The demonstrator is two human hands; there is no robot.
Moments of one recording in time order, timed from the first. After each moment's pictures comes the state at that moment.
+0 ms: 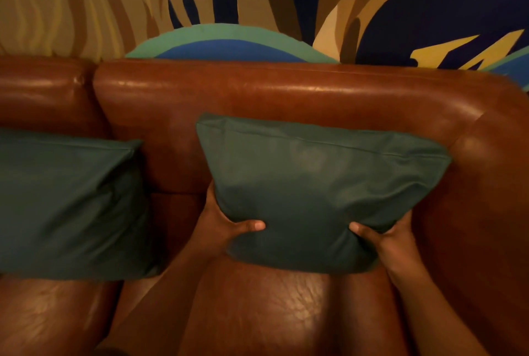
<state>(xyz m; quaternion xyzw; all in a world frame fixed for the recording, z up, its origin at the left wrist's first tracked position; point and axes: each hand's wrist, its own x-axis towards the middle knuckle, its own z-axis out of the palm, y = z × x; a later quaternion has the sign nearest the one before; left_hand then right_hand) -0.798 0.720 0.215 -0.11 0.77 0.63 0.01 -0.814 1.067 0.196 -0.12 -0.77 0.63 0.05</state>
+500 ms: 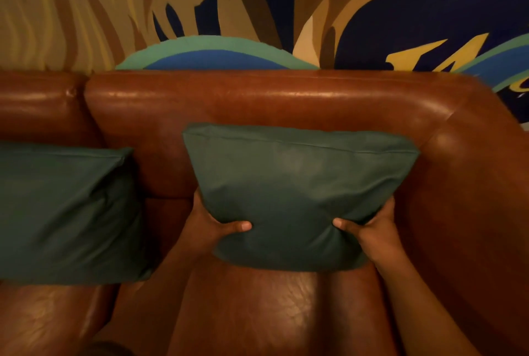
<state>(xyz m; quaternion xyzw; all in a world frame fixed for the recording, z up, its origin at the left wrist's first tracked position) -0.797 0.725 0.227 -0.13 0.78 0.61 0.01 -0.820 1.069 0.212 -0.15 -0.78 0.61 0.02</state>
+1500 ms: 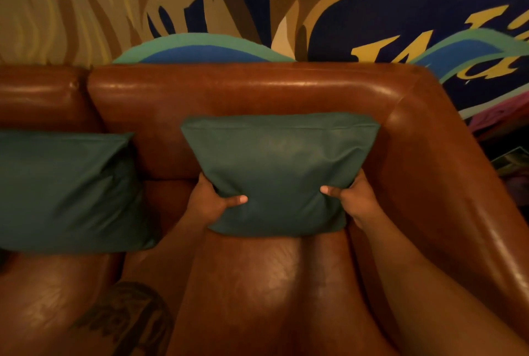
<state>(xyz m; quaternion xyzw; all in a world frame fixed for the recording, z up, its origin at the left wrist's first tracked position) -0.781 0.753 0.266 -0.17 0.83 0.52 0.06 -0.808 1.094 0.257 -0.18 -0.76 0.62 -0.05</state>
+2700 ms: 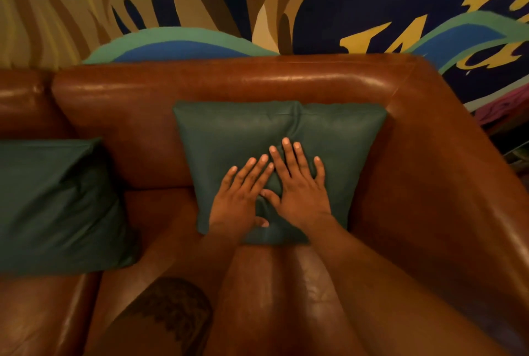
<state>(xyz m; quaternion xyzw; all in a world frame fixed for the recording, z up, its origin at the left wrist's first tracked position) -0.803 0.835 0.222 0.17 0.99 -0.02 -0.02 -0.822 1.015 0.227 0.13 -0.98 0.08 0.09</state>
